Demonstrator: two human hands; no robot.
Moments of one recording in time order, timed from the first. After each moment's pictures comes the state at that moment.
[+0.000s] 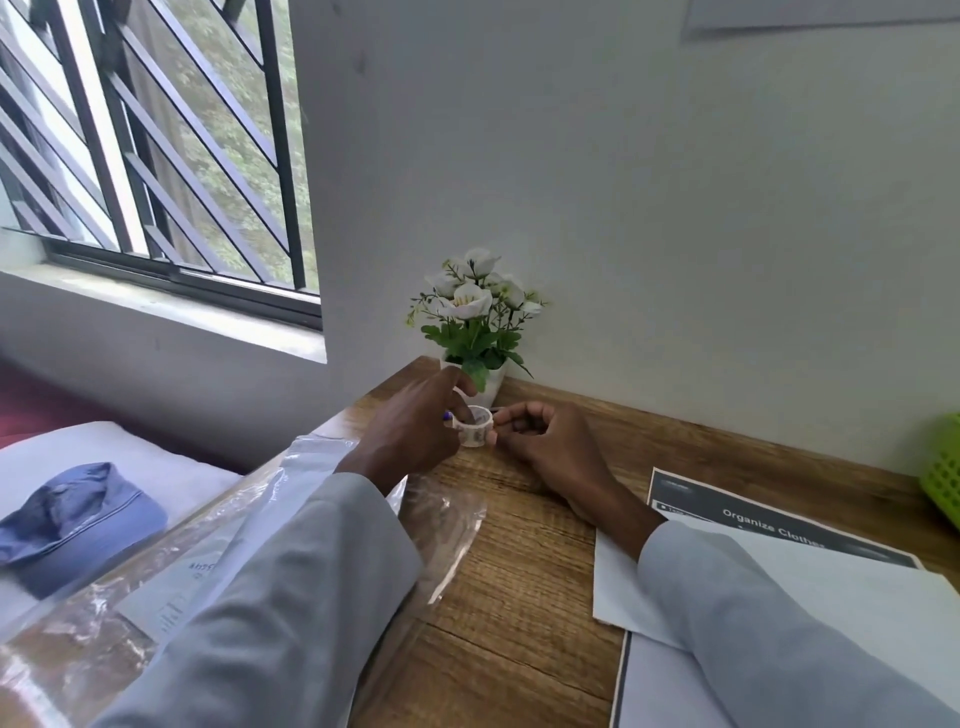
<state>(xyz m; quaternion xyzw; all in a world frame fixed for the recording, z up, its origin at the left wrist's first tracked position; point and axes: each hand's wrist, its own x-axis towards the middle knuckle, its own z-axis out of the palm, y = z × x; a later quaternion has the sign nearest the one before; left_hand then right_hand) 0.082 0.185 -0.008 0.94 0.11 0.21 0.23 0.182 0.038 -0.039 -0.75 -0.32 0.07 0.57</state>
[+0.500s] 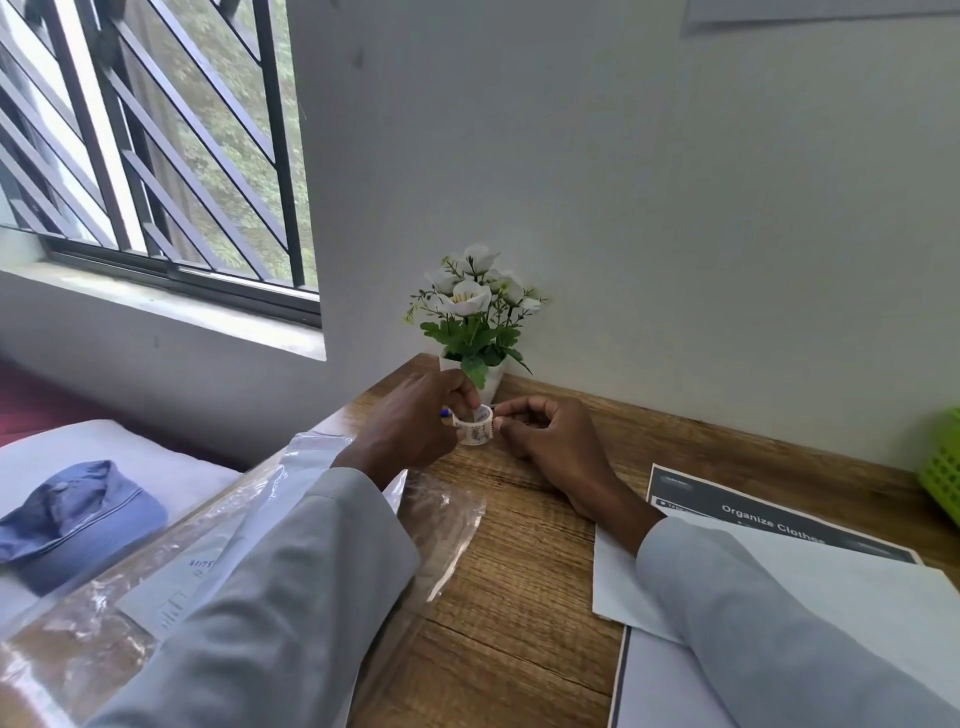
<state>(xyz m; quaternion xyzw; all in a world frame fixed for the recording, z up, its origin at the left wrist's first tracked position) 0.087 0.192 -0.011 0.94 0.10 0.21 0.26 0.182 0.036 -0.040 -0.74 -0.32 0.05 0.59</state>
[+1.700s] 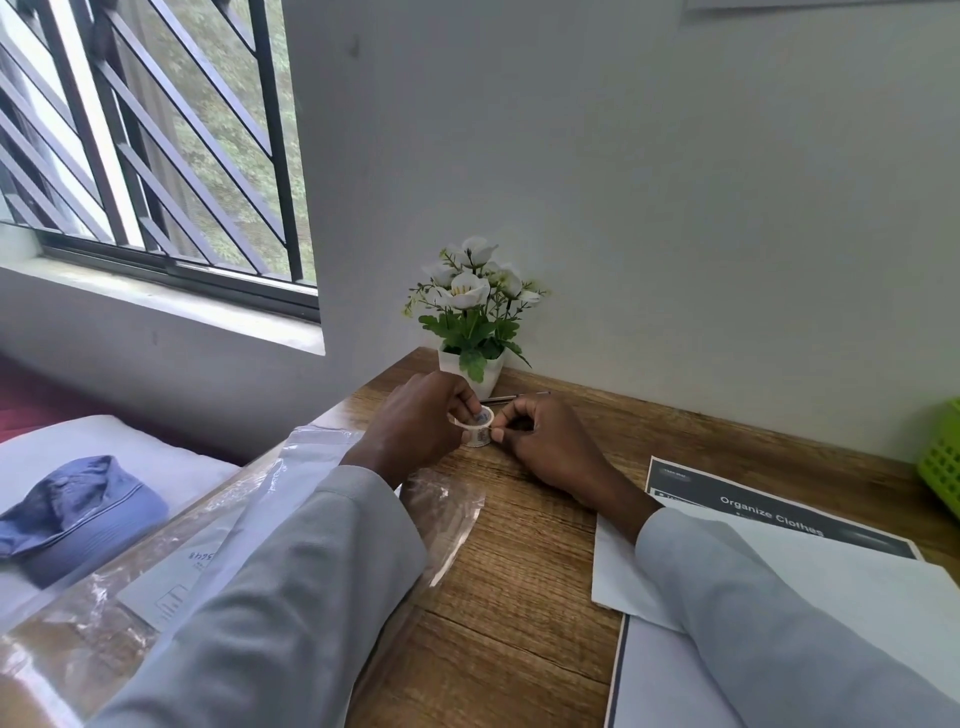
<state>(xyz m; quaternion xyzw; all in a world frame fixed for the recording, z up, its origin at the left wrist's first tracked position) 0.098 0.193 -0.025 0.94 0.11 0.21 0.26 0.179 0.039 -0.033 -0.82 -0.38 0.04 0.42</state>
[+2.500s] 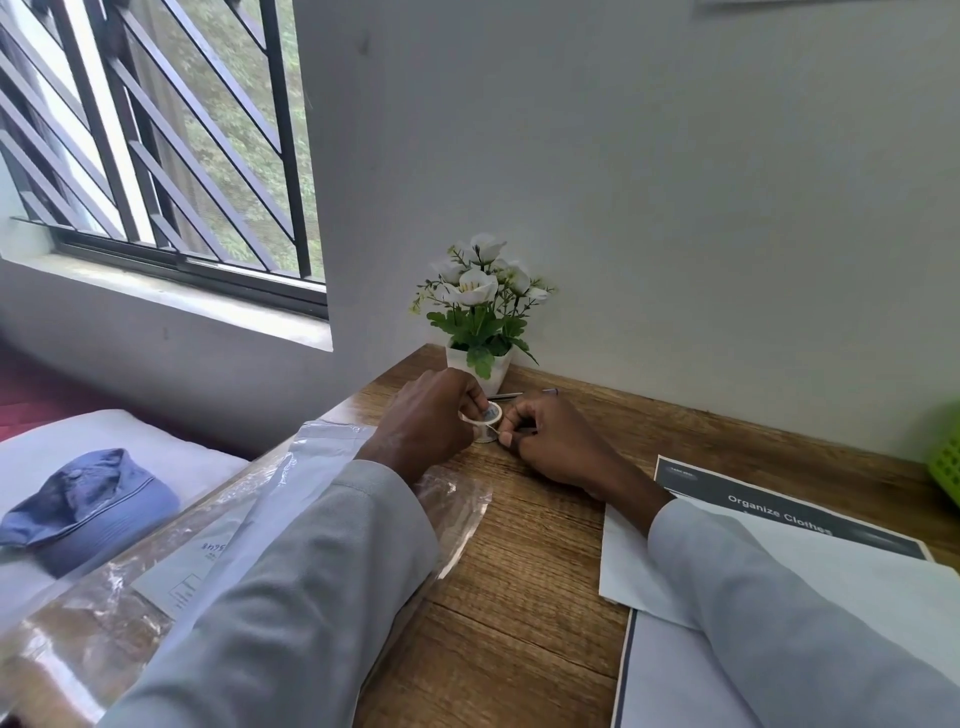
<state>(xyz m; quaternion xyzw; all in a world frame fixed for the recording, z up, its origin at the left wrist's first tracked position) 0.094 0.186 -0.023 0.94 0.12 0.21 0.23 0.174 0.035 -0.023 -0.83 -0.42 0.08 0.37</state>
